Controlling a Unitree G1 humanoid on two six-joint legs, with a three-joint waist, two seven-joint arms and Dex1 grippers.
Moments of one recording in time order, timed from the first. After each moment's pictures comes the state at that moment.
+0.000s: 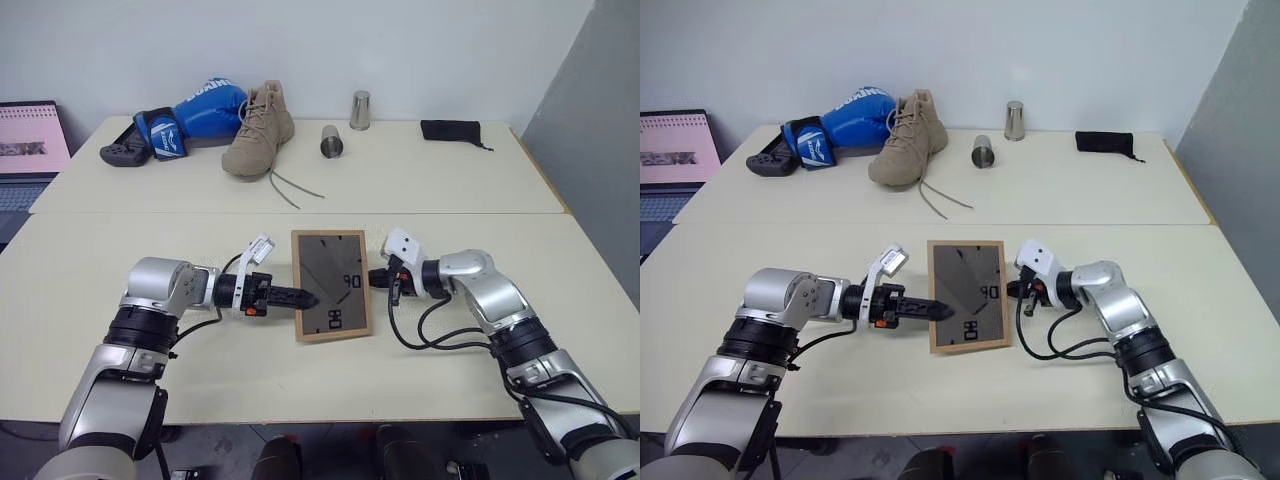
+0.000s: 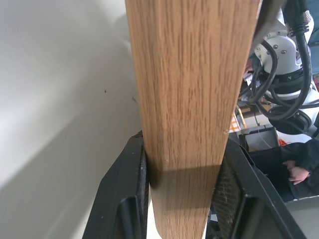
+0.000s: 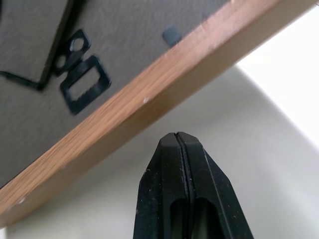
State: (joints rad) left arm -0.72 0.63 -0.13 0.35 -0.55 1.22 -1.26; right arm -0.68 -0.43 0.27 0.28 0.09 0.42 1.04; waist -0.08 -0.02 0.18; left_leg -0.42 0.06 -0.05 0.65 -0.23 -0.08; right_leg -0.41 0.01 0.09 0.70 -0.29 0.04
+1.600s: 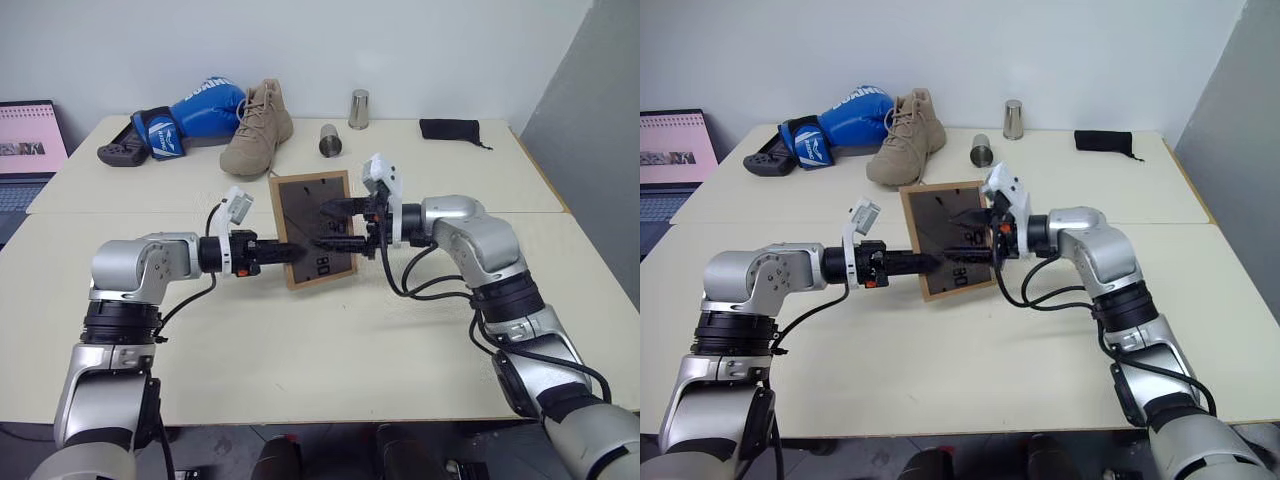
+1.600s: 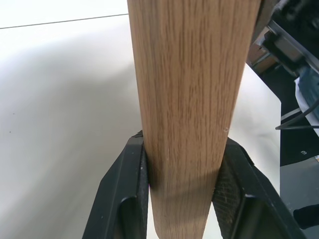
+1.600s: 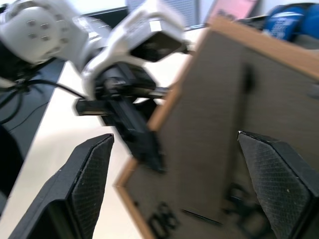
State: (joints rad) left arm -0.74 0.64 0.05 0.22 -0.55 1.08 -1.08; right arm -0.96 -0.30 0.17 0.25 0.34 0.61 1.04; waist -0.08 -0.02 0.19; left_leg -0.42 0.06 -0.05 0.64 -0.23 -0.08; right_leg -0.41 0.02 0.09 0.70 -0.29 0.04
